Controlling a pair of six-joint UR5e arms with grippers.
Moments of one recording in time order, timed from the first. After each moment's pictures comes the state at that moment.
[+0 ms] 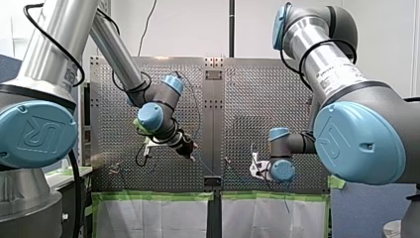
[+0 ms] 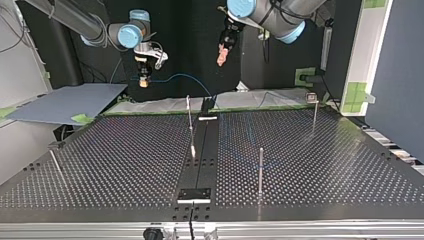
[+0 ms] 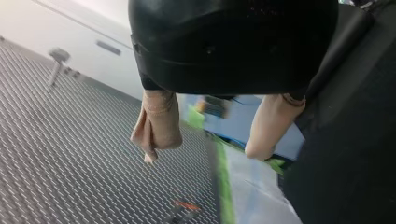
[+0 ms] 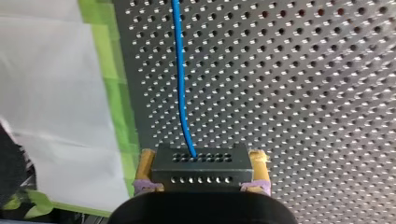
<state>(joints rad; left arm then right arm) -0.61 -1.85 -2.18 -2.77 -1.74 -1.78 1.98 -0.77 1.89 -0.88 1.72 1.66</state>
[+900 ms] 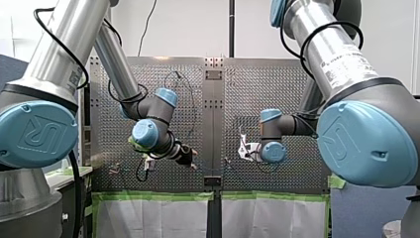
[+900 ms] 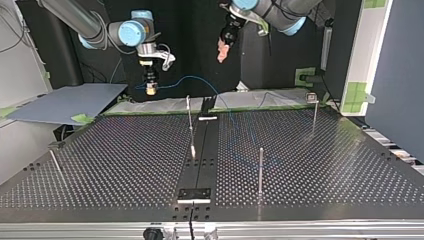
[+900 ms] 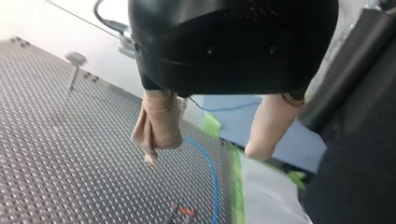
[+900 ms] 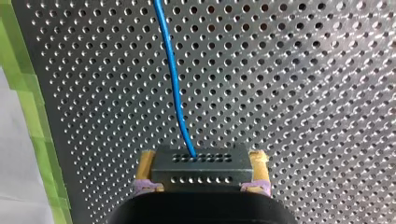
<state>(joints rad) -0.60 -1.91 -2.27 -2.53 -1.69 -1.86 2.06 -0.90 1.89 -0.84 1.70 1.62</state>
